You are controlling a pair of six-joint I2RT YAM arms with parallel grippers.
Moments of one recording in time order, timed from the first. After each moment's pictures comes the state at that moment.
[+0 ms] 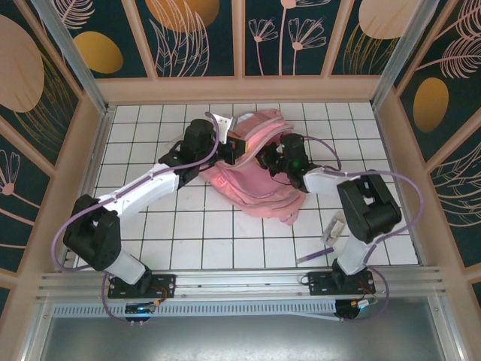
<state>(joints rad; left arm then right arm) -0.61 1.56 1.15 0.02 0.31 -0.38 0.47 1.76 0.90 0.42 -0.40 1.31</state>
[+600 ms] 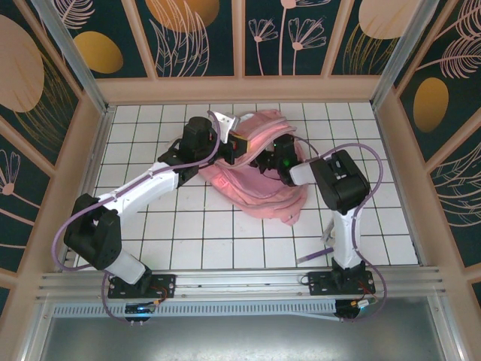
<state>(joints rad) -0.60 1.56 1.16 0.04 0.41 -0.29 0.44 2.11 1.06 0.69 -0.62 1.37</state>
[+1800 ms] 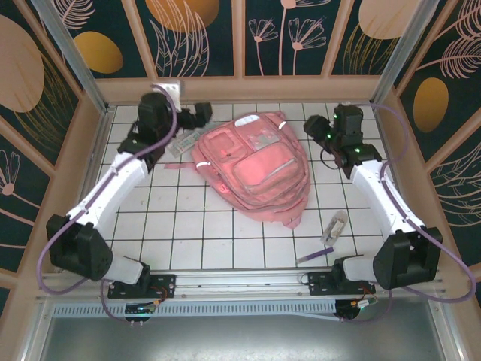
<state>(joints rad) -0.31 1.47 1.33 -0.15 0.08 -0.30 0.22 1.32 1.18 -0.37 -0.04 0.71</state>
